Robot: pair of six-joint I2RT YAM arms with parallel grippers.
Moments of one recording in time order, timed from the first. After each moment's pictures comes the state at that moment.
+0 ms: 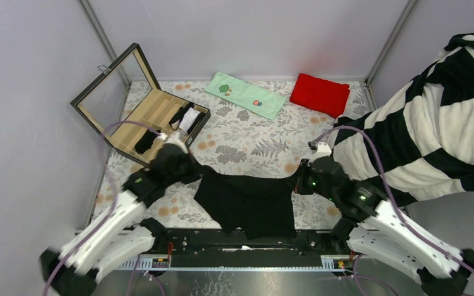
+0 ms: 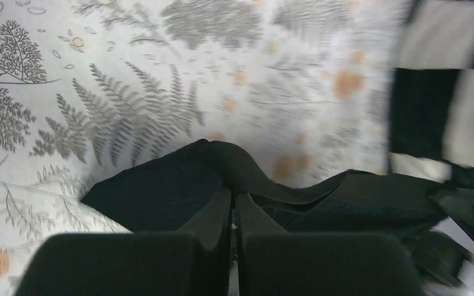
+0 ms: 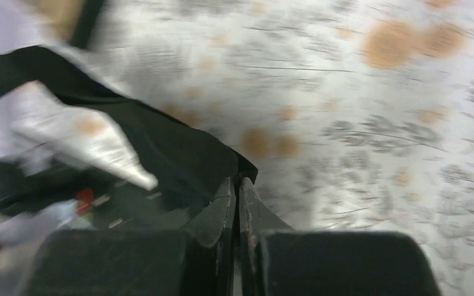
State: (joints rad) left arm -0.58 0.71 0.75 -0.63 0.01 -0.83; right arm 0.82 0.65 0.80 -0.72 0.07 0.74
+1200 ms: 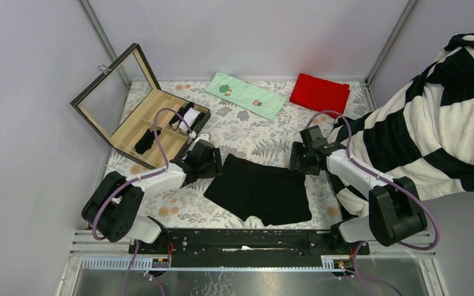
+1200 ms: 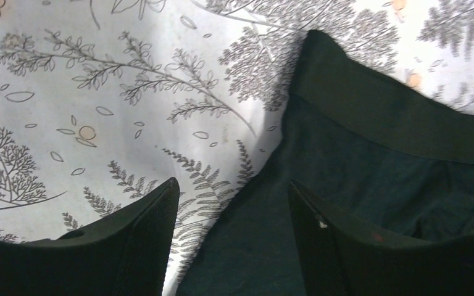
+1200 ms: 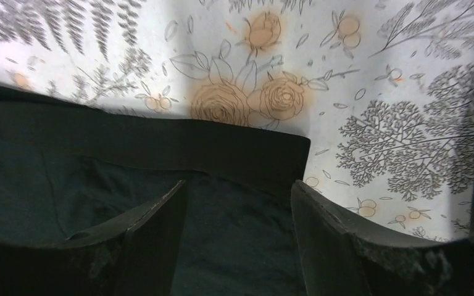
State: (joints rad) left arm -0.58 1.42 0.63 -0.09 -0.10 -0.66; right arm 0.37 1.36 0.80 -0.53 0.03 0.53
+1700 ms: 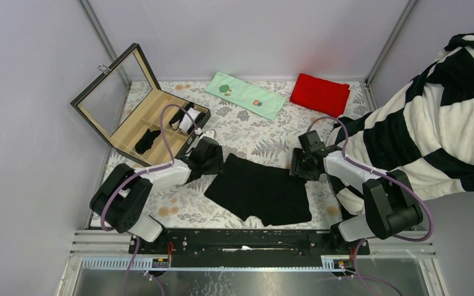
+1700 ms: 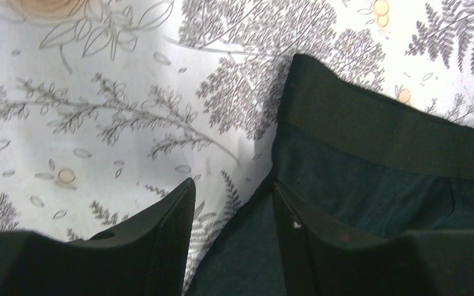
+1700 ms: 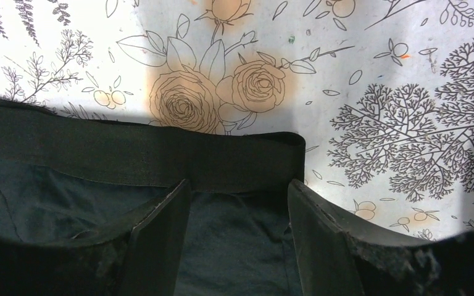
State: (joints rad) left arm -0.58 1.50 0.66 -0.05 -0.10 -0.60; right arm 0.37 1.44 0.74 -0.50 0.03 0.55
